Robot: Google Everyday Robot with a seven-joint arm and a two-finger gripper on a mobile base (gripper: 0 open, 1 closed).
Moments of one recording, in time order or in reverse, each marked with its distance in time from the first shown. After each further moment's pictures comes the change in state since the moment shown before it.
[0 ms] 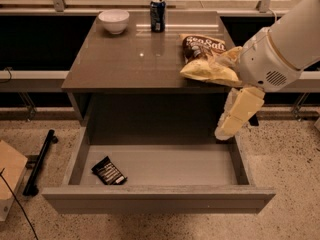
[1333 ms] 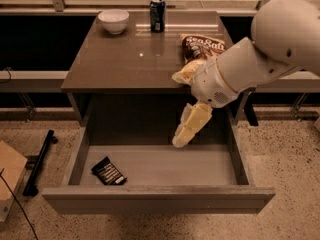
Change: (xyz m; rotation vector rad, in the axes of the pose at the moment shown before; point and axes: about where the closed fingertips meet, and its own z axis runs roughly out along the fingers) arm -0.044 0.001 0.100 -0.118 -0.218 -0.067
